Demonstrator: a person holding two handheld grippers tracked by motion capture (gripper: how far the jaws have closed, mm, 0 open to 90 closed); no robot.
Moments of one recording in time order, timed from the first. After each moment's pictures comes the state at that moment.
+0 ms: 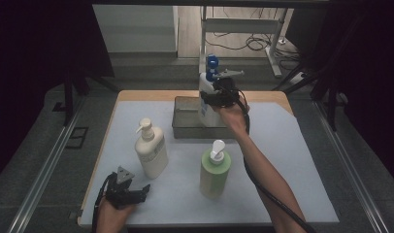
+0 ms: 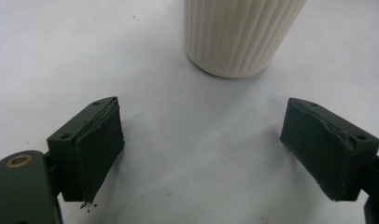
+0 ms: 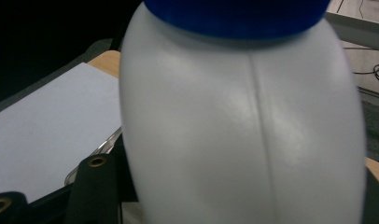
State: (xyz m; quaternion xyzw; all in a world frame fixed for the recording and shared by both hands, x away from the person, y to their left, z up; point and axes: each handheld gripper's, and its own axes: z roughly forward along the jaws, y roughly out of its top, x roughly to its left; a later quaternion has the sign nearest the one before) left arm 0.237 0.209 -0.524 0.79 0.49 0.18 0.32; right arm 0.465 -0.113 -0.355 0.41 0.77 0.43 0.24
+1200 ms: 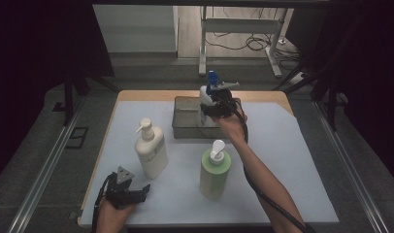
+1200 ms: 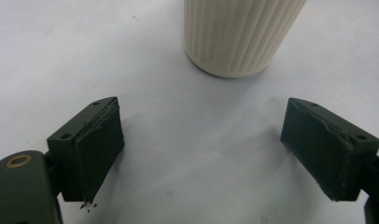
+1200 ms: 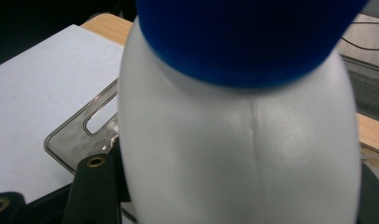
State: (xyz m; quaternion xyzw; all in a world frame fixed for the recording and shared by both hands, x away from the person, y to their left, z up) left arm 0.237 0.209 -0.524 0.79 0.49 0.18 0.32; right arm 0.465 -0.113 -0.398 0.42 0.79 0.39 0.22
